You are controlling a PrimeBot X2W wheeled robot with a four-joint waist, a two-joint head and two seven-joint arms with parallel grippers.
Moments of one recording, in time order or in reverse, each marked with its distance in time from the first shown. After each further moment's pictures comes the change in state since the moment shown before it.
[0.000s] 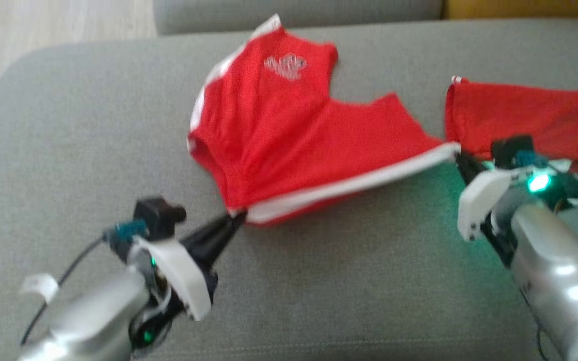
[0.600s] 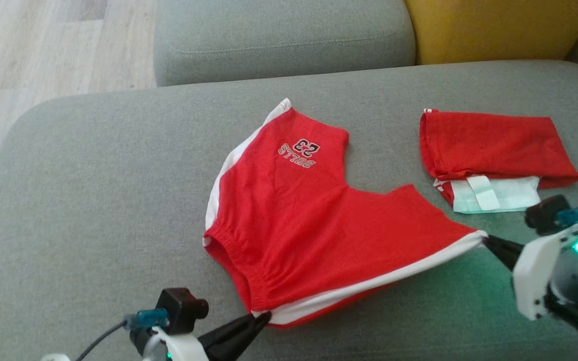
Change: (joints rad) left arm 0.258 0.112 -0.098 -0.292 -0.013 0.072 0.068; right arm 0.424 -0.451 0.252 -0.767 0.424 0.000 0.429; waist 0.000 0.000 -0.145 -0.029
